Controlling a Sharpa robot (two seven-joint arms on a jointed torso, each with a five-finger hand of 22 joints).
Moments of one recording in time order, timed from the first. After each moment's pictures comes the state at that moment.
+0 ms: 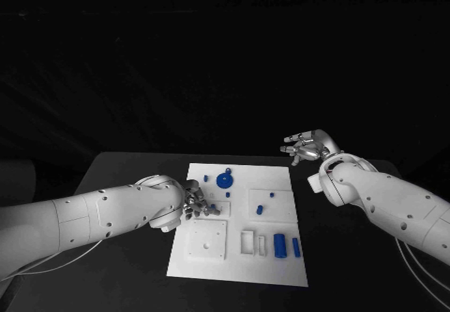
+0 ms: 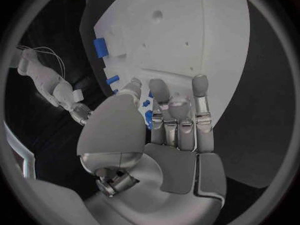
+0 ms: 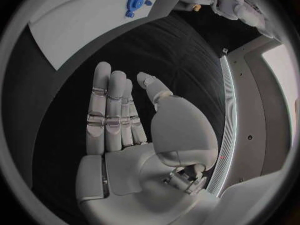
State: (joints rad) left arm 1.25 -0.65 -0.23 1.31 -0.95 -0.14 -0.46; left_hand 1.16 -0.21 0.12 0.28 0.05 1.39 -0.05 0.07 0.97 1.47 -0.10 0.77 0.41 1.38 -0.12 1.17 0.74 0.09 1.26 -0.07 0.44 1.31; right arm 1.04 -0.62 0.27 1.12 -0.96 -0.49 0.00; right_hand 1.21 -0.10 0.23 -0.20 0.48 1.02 0.12 0.07 0.07 1.18 0.00 0.67 0.61 1.44 -0.06 0.48 0.82 0.09 1.47 -0.08 0.17 0.73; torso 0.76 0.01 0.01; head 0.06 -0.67
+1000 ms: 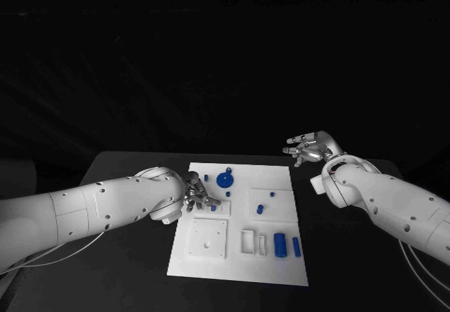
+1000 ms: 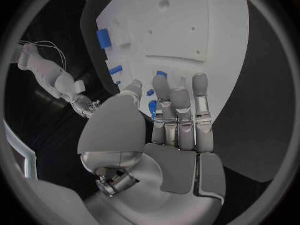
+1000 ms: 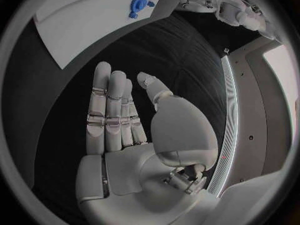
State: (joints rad) left arm 1.28 -0.65 -0.21 1.32 -0.95 -0.15 -0.48; left_hand 1.14 -0.18 0.13 0.26 0.06 1.26 0.00 0.07 0.59 1.47 -0.08 0.66 0.42 1.32 -0.12 1.11 0.61 0.01 1.26 -0.13 0.33 1.31; right arm 1.03 -0.63 0.27 1.12 -0.95 -0.49 0.00; right_hand 1.21 -0.10 0.22 -0.19 0.48 1.01 0.12 0.07 0.07 1.18 0.00 0.67 0.61 1.44 -0.06 0.48 0.82 0.09 1.47 -0.08 0.17 0.72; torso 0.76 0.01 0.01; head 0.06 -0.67
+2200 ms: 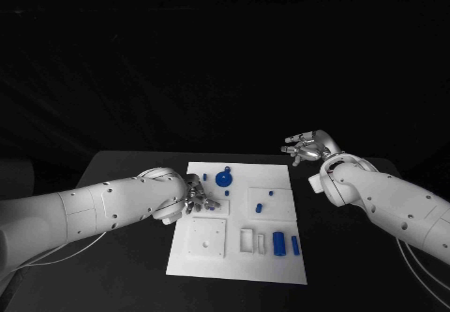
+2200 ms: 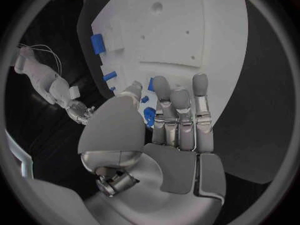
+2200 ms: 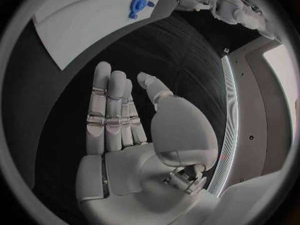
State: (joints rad) left arm 1.27 -0.61 -0.23 1.26 -0.95 -0.10 -0.50; left_hand 1.12 -0.15 0.15 0.25 0.06 1.26 0.00 0.08 0.59 1.47 -0.08 0.66 0.42 1.31 -0.12 1.12 0.60 0.01 1.26 -0.13 0.33 1.31; right arm 1.03 -0.63 0.27 1.12 -0.95 -0.49 0.00; right_hand 1.21 -0.10 0.22 -0.19 0.49 1.01 0.12 0.07 0.07 1.18 0.00 0.67 0.61 1.44 -0.06 0.48 0.82 0.09 1.47 -0.08 0.17 0.72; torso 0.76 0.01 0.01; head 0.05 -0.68
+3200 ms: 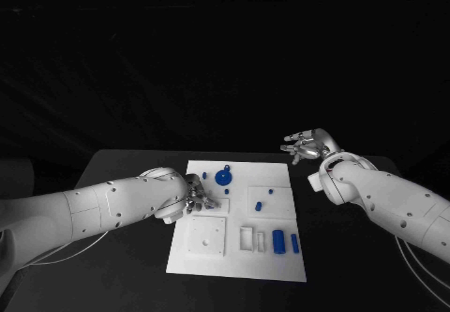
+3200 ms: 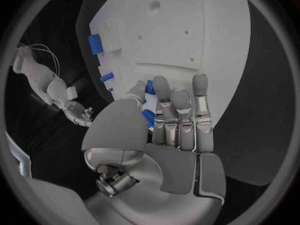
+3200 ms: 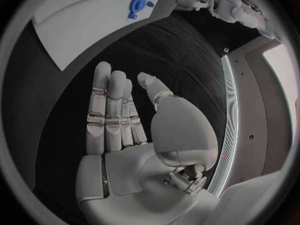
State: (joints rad) left arm 1.26 -0.59 -0.23 1.22 -0.94 -0.10 -0.49; left_hand 1.14 -0.06 0.11 0.09 0.08 1.25 0.00 0.08 0.58 1.47 -0.08 0.66 0.42 1.31 -0.12 1.13 0.59 0.02 1.26 -0.13 0.32 1.31; right arm 1.03 -0.63 0.27 1.12 -0.95 -0.49 0.00; right_hand 1.21 -0.10 0.22 -0.19 0.49 1.01 0.12 0.07 0.07 1.18 0.00 0.67 0.61 1.44 -0.06 0.48 0.82 0.09 1.47 -0.08 0.17 0.72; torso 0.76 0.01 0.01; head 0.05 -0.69
